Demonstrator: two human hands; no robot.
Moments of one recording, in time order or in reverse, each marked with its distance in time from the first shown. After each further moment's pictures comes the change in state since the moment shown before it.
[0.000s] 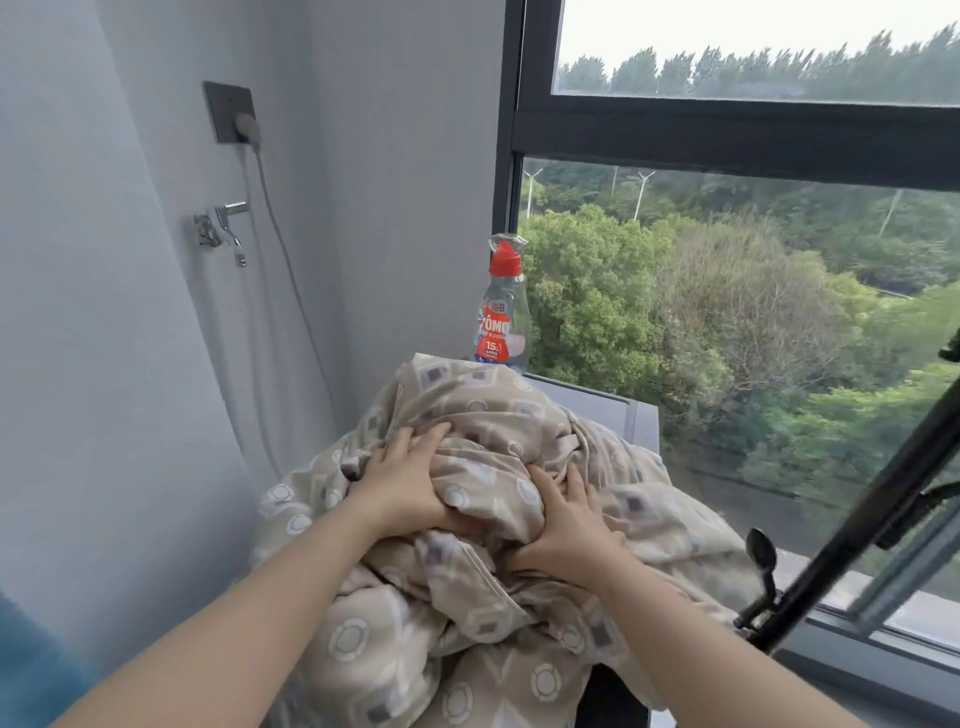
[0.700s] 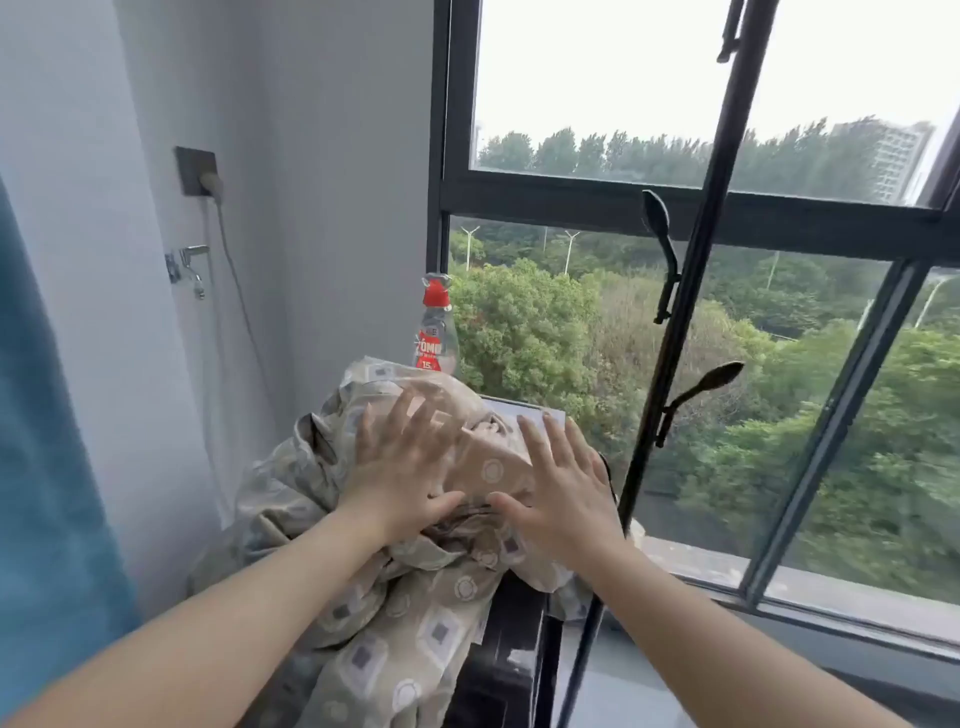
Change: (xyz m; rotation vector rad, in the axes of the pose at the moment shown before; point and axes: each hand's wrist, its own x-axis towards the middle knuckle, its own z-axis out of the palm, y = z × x) left_hand -0.111 0.065 0.019 0.507 0.463 0.431; right_hand -0.148 0.021 -0.039 -0.174 0.495 -0.183
